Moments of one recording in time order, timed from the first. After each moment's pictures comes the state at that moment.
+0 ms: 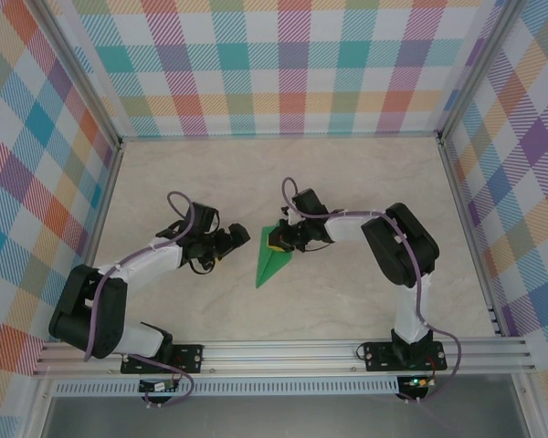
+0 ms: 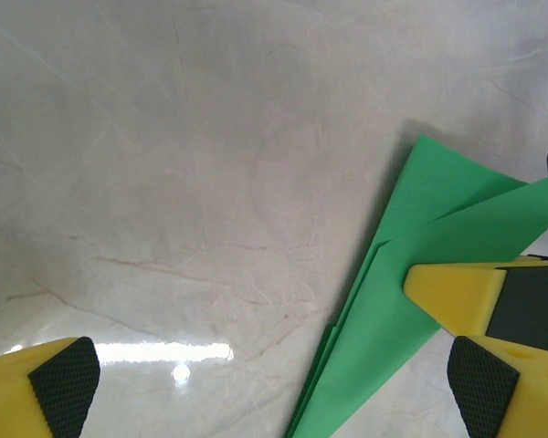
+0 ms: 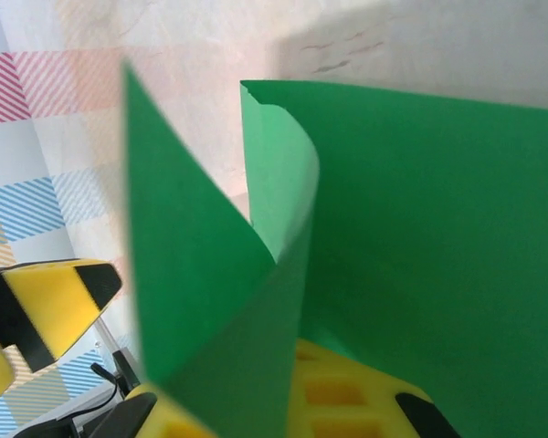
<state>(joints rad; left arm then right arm) -0.37 1.38 0.71 -0.32 0.26 -0.89 0.62 1.97 1.09 -0.04 -0.67 0.86</state>
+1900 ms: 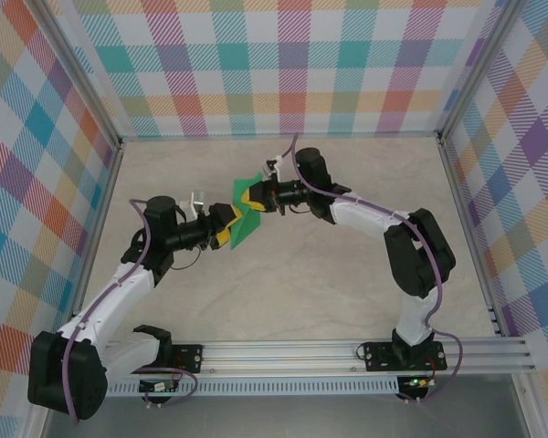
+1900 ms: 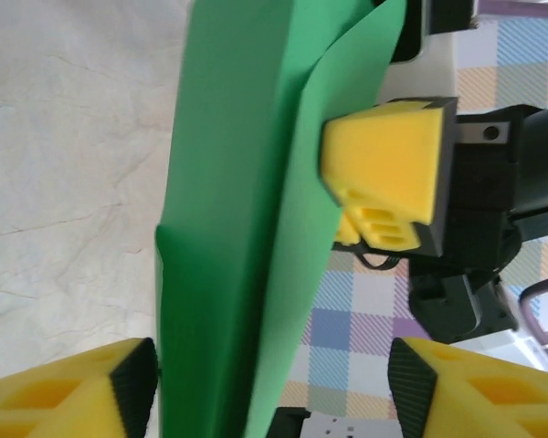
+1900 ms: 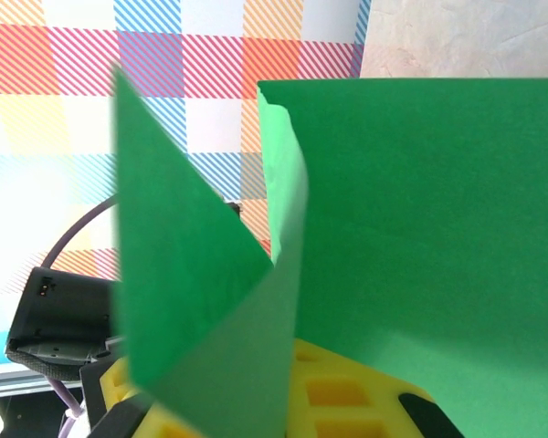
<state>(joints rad) -0.25 1.04 0.64 0.02 0.76 -1.16 0.62 1.86 1.30 0.23 -0.97 1.22</state>
